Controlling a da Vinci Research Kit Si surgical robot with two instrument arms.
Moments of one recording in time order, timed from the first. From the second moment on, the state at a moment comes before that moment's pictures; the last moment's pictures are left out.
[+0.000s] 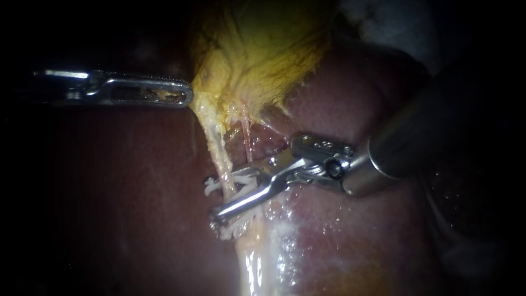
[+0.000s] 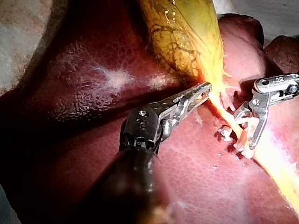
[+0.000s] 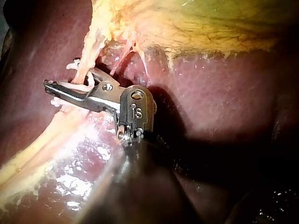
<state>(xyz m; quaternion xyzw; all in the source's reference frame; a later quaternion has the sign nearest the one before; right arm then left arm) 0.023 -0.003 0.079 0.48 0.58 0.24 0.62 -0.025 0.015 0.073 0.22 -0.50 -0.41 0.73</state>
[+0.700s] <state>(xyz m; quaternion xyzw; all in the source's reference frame) 0.025 0.001 0.074 0.49 0.60 0.28 0.57 -0.025 0.015 0.073 0.22 -0.50 -0.41 0.73</state>
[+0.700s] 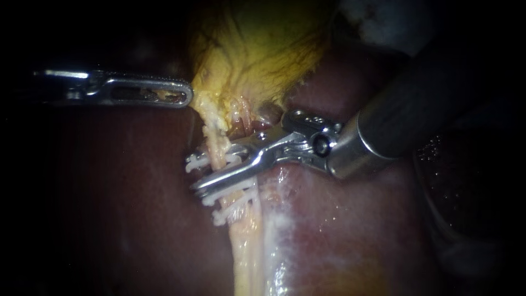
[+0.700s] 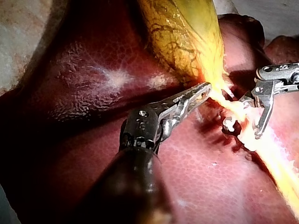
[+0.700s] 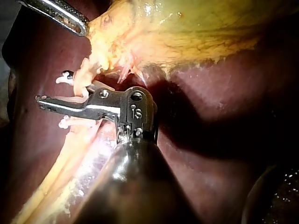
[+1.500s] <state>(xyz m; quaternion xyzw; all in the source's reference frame) 0.024 0.001 0.074 0.53 0.55 0.34 0.55 -0.025 0.015 0.073 0.22 -0.50 -0.41 0.73</state>
